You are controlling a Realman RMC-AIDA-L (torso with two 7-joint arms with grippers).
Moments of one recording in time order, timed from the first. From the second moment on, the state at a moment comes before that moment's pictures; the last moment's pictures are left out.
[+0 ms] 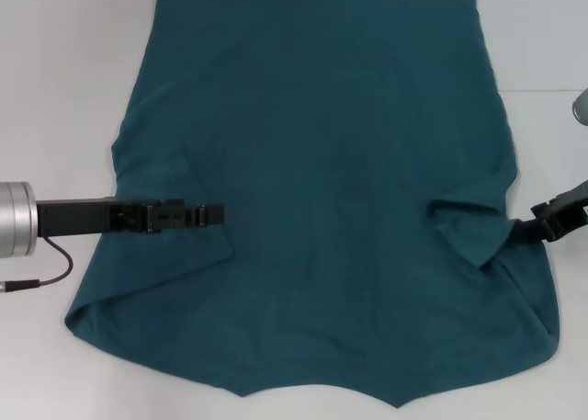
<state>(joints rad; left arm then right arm) -0.56 -2.11 0.62 0.89 2.19 1.54 -2.07 0.68 2.07 -0.84 -0.94 -2.74 -1.24 2.13</state>
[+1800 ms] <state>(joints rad) -0.56 -2.11 0.62 0.90 2.18 1.53 -2.07 0.73 2.07 -0.90 -0.97 -2.64 -1.55 2.18</state>
